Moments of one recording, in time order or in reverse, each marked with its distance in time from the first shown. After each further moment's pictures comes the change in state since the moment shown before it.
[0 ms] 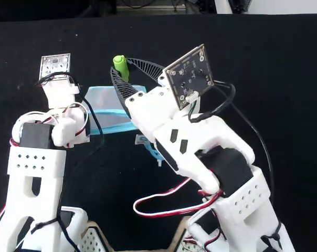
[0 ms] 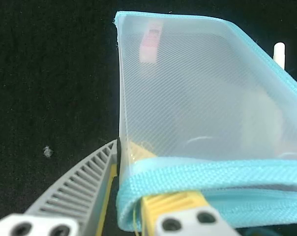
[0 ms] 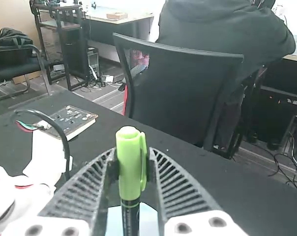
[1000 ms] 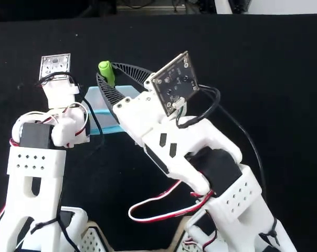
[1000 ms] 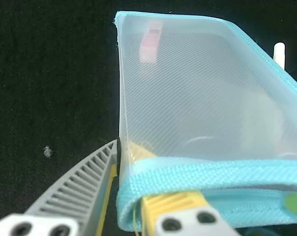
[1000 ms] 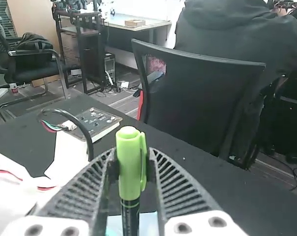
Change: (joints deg) left arm 0.0 0.0 0.0 0.0 0.0; right arm -4.0 -0.1 4.0 -5.6 0.0
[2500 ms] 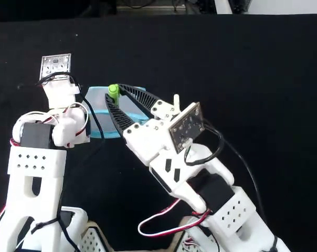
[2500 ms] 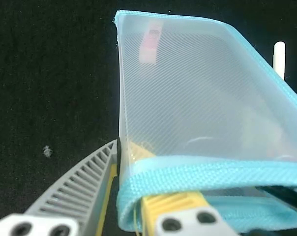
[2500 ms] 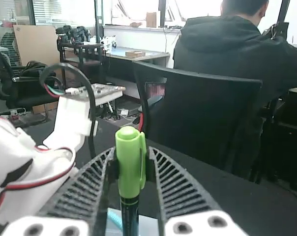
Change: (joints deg) left arm 0.0 0.0 0.1 0.0 0.0; right arm -0.1 -18.9 34.1 -22.1 -0.1
